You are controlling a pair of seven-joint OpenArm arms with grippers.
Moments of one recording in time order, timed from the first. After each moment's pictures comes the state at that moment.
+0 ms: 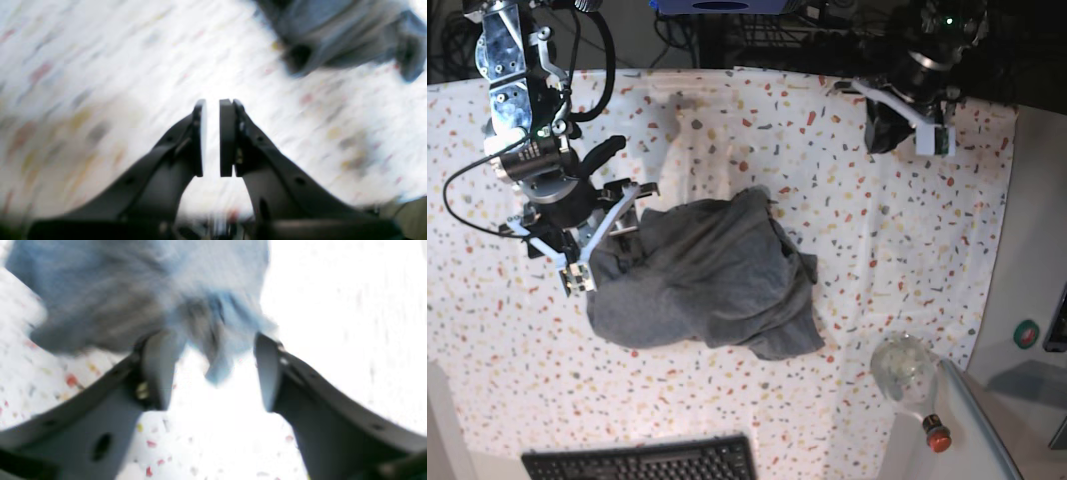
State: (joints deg) left arm 34.7 -14.6 -0.4 108.7 -25.4 -0.5 21.5; right arm -11.0 8.7 -10.6 111.2 0.6 0.9 -52.2
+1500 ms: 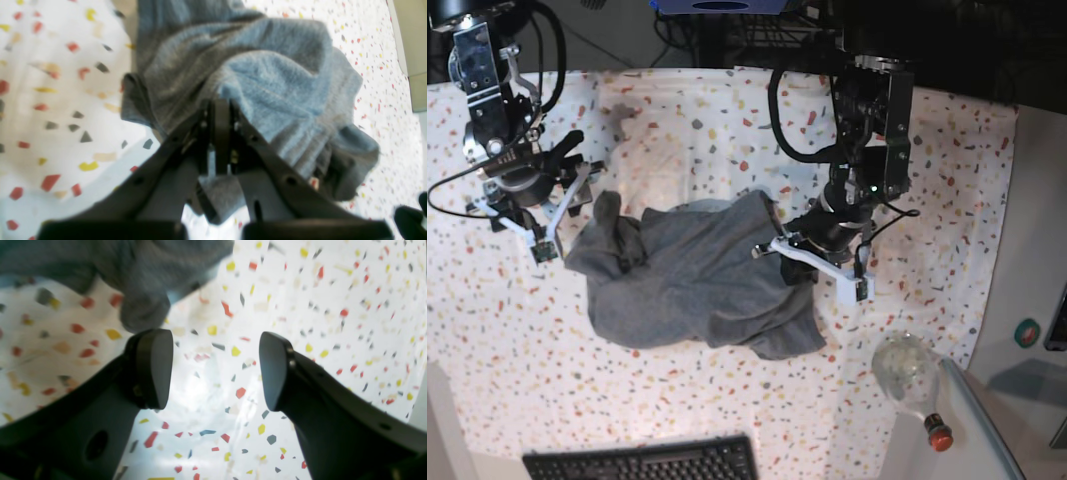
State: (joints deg) left arm 3.7 0.5 -0.5 84.8 -25.5 -0.5 29.0; right arm -11.9 16.7 -8.6 99.8 0.4 0.9 -51.3
